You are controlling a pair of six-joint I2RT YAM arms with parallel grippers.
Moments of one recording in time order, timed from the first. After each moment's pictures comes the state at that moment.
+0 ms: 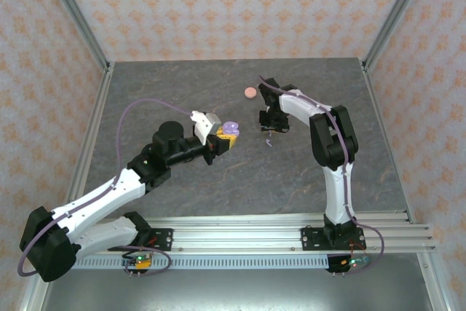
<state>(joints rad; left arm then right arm) -0.65 1.03 0.69 0.12 0.34 -0.13 0.41 2.14 1.61 -0.88 -0.03 0.43</state>
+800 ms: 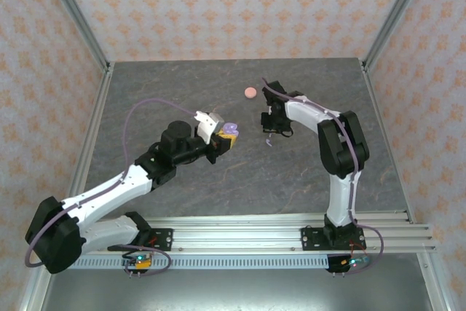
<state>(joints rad) -0.65 1.11 0.68 0.12 0.26 -0.16 0.41 1.98 1.42 -0.72 -0.05 0.41</state>
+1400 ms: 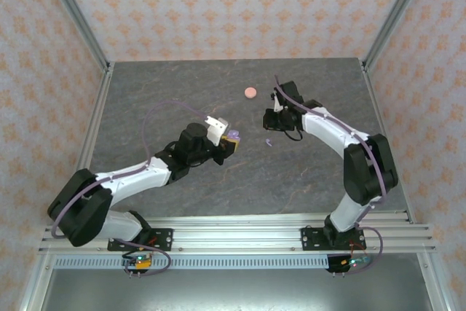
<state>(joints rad) -0.65 1.37 0.64 0.25 0.18 -0.20 0.41 1.66 1.20 -0.54 -0.17 0.41</state>
